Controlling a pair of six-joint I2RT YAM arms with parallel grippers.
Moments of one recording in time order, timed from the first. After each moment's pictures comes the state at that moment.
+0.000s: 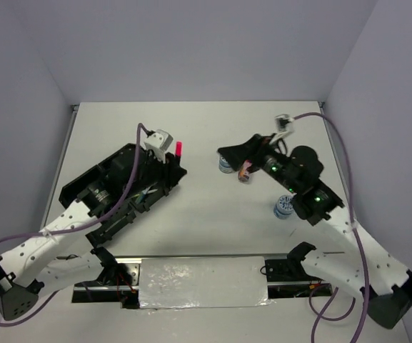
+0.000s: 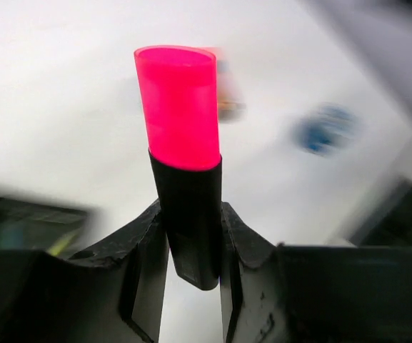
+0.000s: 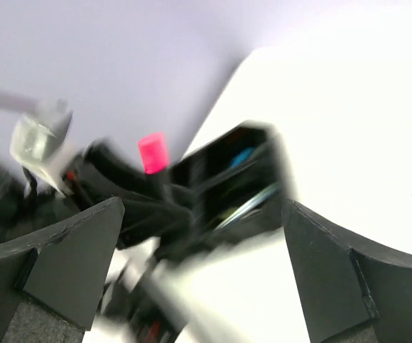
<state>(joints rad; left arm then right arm) -0.70 0.96 0.93 -0.25 0.10 -0.30 0.63 0.87 0.89 0.02 -0.17 0.71</state>
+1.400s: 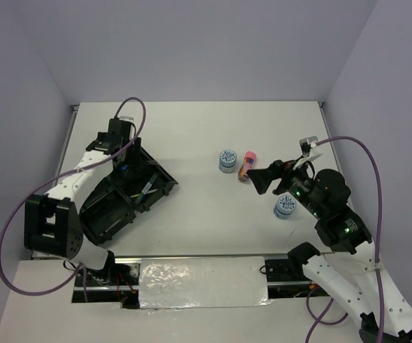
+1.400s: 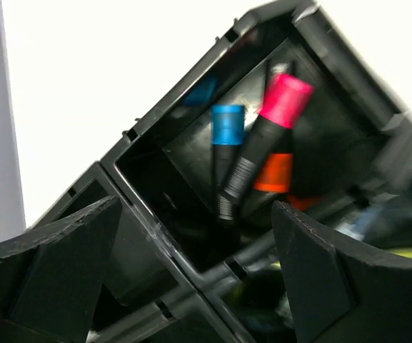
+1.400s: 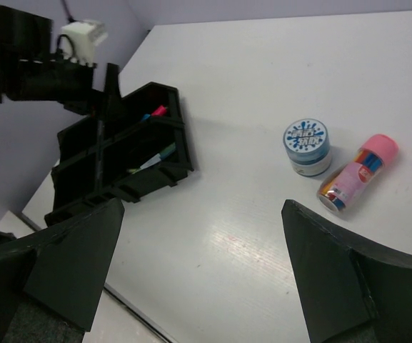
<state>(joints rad) -0.17 1.51 1.11 -0.54 -0.39 -0.01 0.46 0.56 0.83 -0.40 -0.11 0.42</state>
